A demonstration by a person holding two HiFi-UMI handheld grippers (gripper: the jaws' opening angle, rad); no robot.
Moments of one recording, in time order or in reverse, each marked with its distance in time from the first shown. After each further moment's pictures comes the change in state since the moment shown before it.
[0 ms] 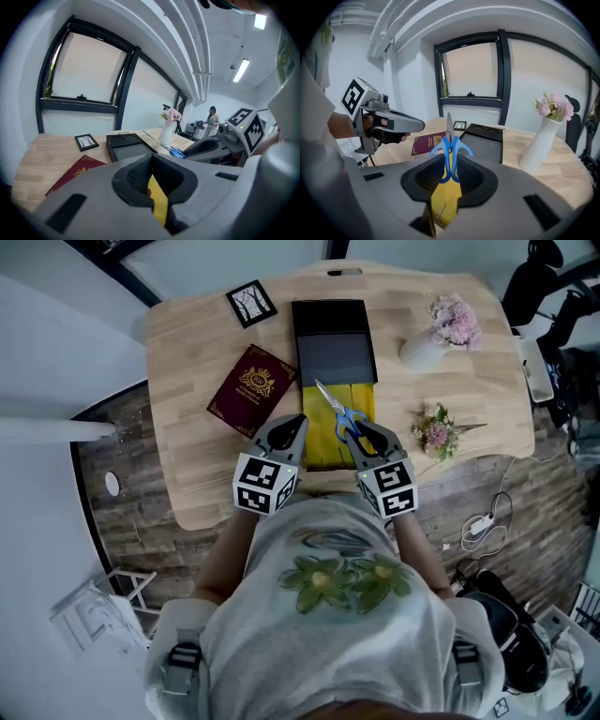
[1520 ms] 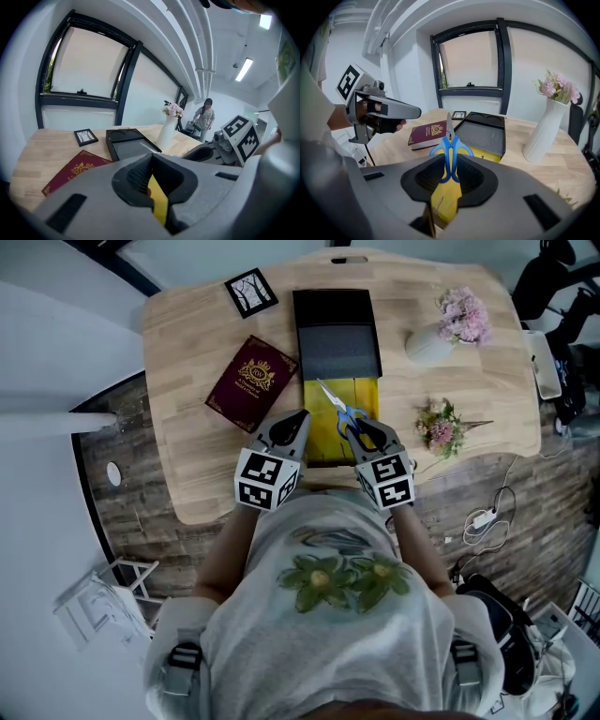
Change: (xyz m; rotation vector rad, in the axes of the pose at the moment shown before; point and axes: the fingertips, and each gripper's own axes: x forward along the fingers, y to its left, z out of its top) left arm 0.016 0.005 -0.013 -0.018 0.046 0.001; right arm 0.027 -0.011 -0.039 0.015 0.091 0.017
